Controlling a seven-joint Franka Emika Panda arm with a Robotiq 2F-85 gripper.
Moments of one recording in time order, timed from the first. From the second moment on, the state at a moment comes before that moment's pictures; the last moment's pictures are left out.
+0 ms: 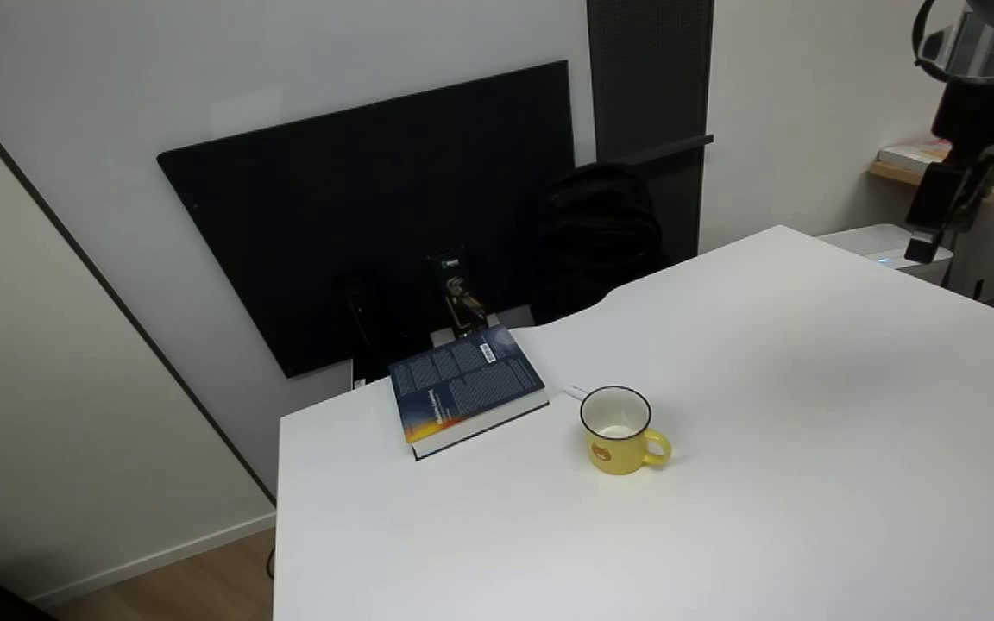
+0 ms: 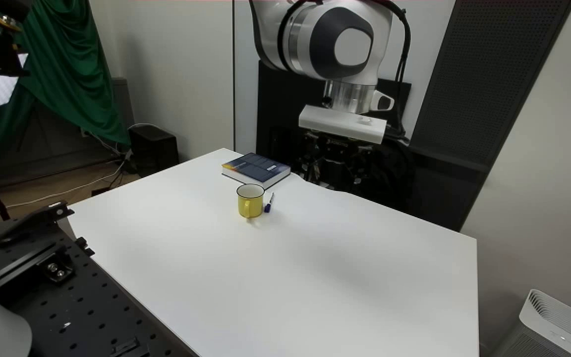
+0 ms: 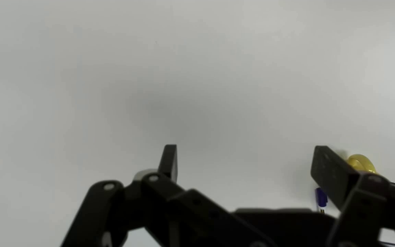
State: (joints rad) arm -0.20 0.44 -0.04 -2.17 0.10 2.61 -0.57
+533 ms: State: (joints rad) arm -0.20 0.50 -0.01 -2.15 0.04 2.60 -0.58
